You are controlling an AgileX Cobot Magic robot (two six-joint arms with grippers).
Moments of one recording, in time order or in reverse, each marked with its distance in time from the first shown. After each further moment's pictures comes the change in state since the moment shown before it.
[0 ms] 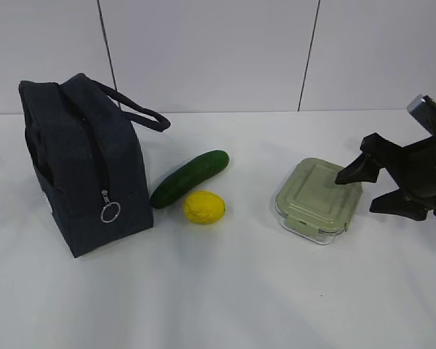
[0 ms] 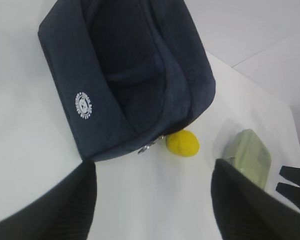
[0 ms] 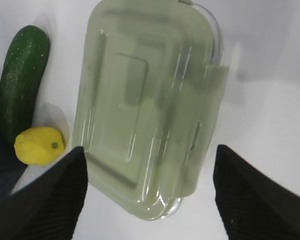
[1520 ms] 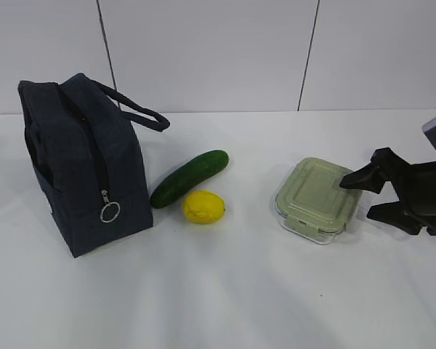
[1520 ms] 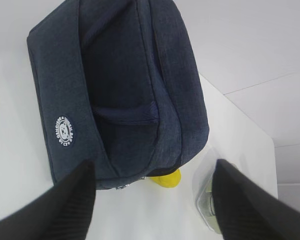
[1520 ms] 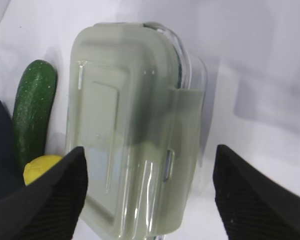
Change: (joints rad) left arm 0.000 0.228 -0.102 -0.146 -0.094 -0.002; right arm -0.069 0.093 0.115 0.584 0.038 -0.568
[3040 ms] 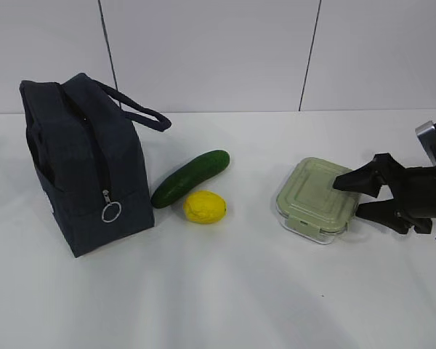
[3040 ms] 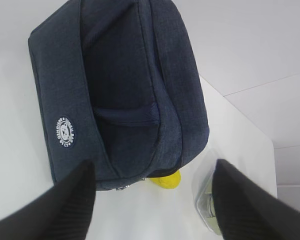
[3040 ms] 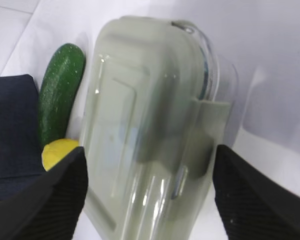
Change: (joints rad) left arm 0.000 0.000 0.000 -0.004 -0.005 0.000; right arm -0.065 0.117 -0.038 0.038 0.197 -0.190
